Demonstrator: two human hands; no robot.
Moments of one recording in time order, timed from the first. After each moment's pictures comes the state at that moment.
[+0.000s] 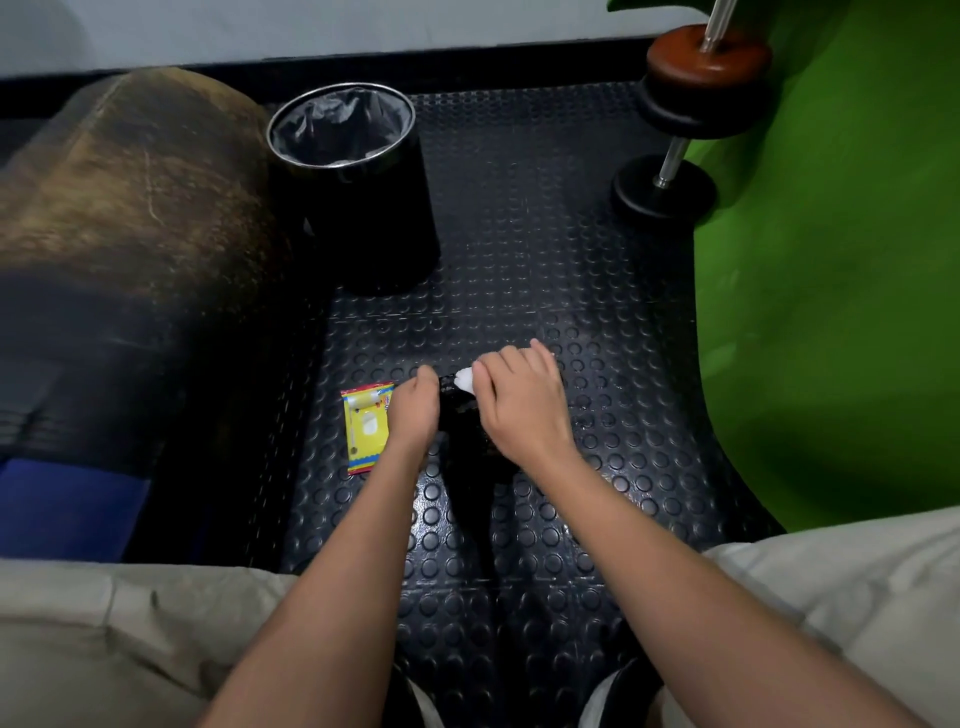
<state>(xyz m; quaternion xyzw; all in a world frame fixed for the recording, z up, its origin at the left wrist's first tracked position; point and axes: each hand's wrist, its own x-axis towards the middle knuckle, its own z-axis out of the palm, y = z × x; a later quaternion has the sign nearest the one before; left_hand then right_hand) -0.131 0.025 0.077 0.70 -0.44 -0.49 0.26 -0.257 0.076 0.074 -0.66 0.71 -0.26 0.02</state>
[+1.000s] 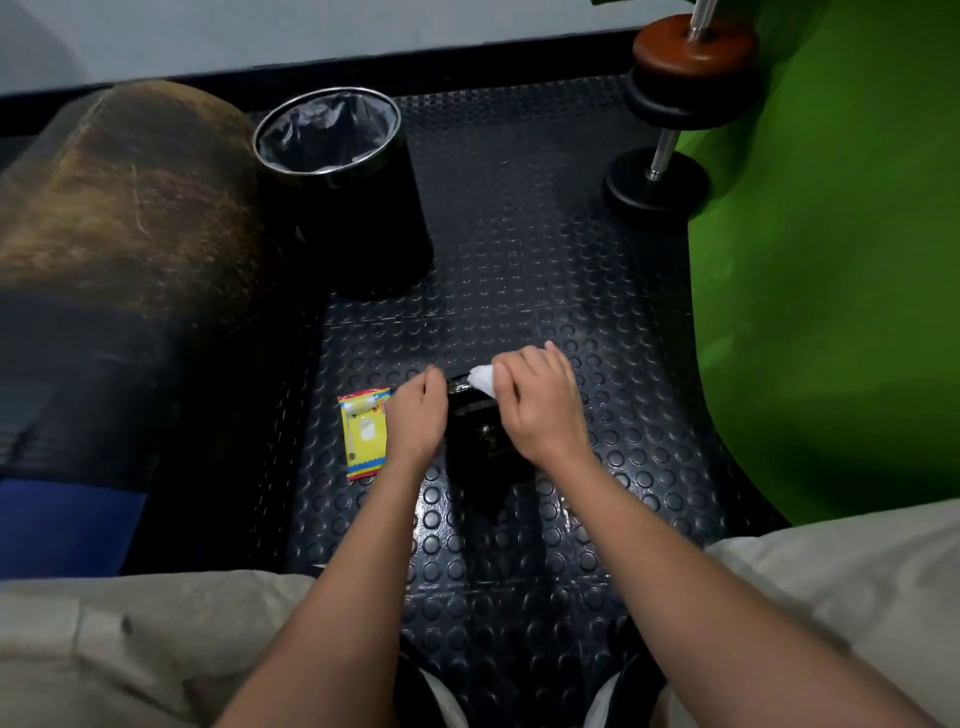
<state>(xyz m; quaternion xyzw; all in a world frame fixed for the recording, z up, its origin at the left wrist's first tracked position) -0.135 0.038 0.086 0.67 -0.60 -0.35 0.25 -0.282 0.081 0.053 -0.63 0.69 -0.35 0.05</state>
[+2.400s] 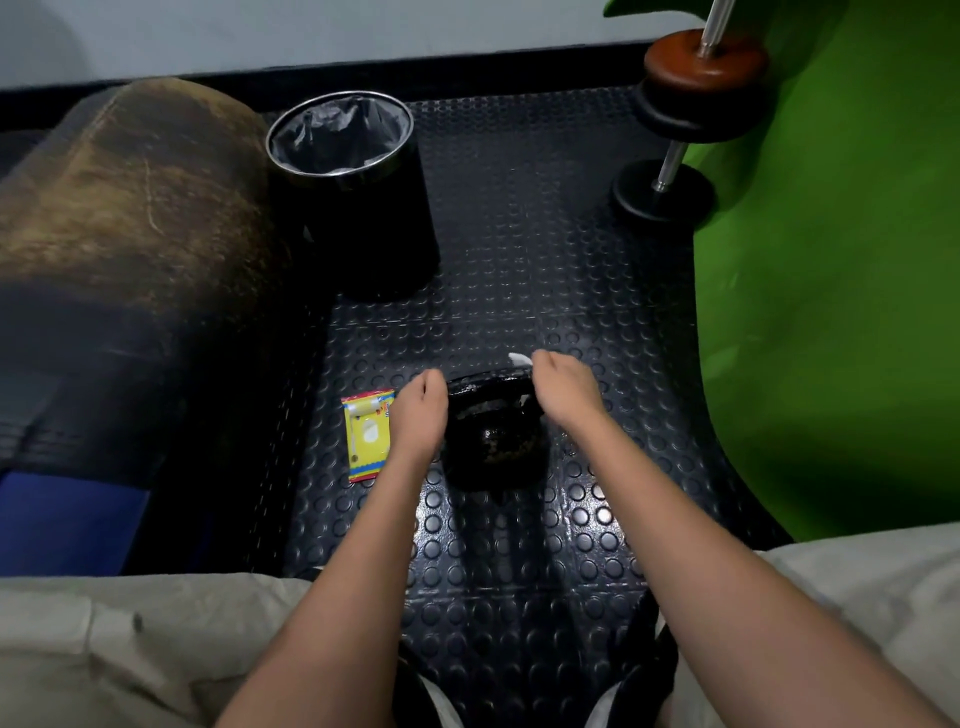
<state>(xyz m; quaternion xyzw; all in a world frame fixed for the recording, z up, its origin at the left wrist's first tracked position) -0.133 0.036 0.091 0.68 -0.55 -0.41 0.26 -0.305 0.054 0.091 -0.44 0.79 -0.25 0.34</state>
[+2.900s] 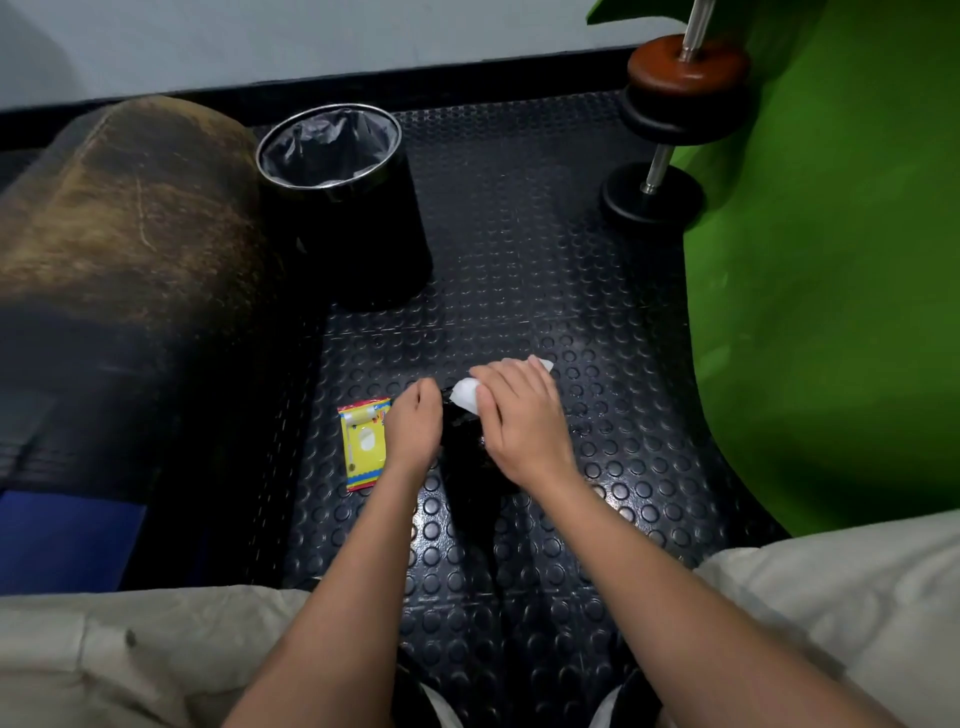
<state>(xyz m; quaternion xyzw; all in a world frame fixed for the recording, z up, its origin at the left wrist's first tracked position) -0.132 0.037 0.087 0.67 -0.55 -0.41 0.27 -0.263 0.087 0.062 -0.66 0.67 -0.35 0.06</state>
